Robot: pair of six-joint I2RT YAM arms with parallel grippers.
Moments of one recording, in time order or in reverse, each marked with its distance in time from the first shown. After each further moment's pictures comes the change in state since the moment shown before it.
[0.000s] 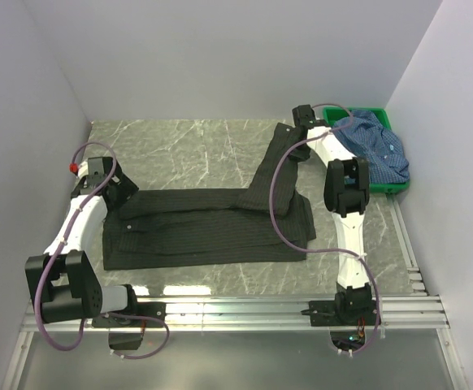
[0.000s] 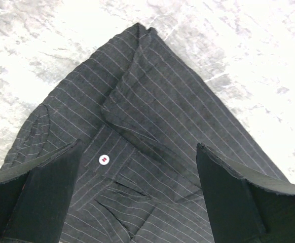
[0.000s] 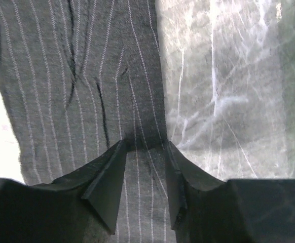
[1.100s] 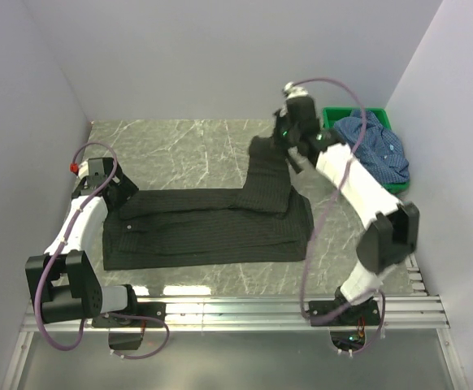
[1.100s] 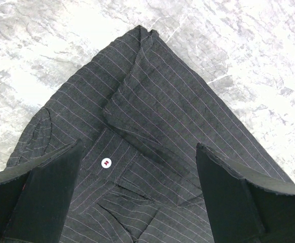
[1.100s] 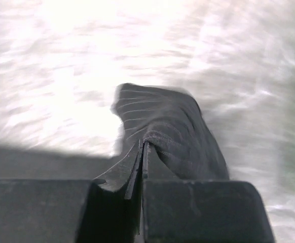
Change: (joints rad) left arm -0.001 0.000 -0.017 0.024 -0.013 0.016; right arm 0.193 -0.688 -0.439 0.221 -0.048 -0.169
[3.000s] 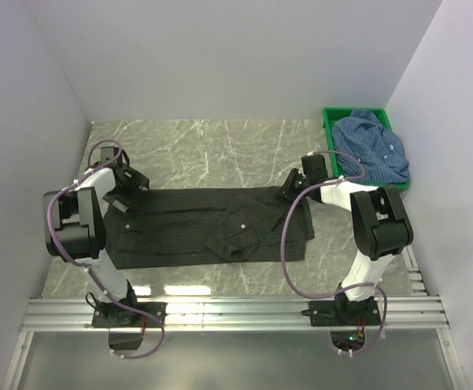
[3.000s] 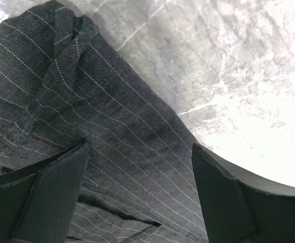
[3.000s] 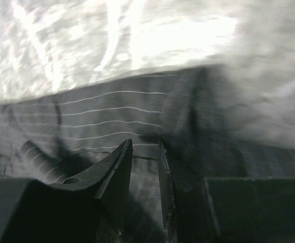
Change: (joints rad) left arm 0.019 0.476 0.214 0.043 0.218 -0.201; right arm -0.136 0.035 -0.702 0.448 -0.349 0.380
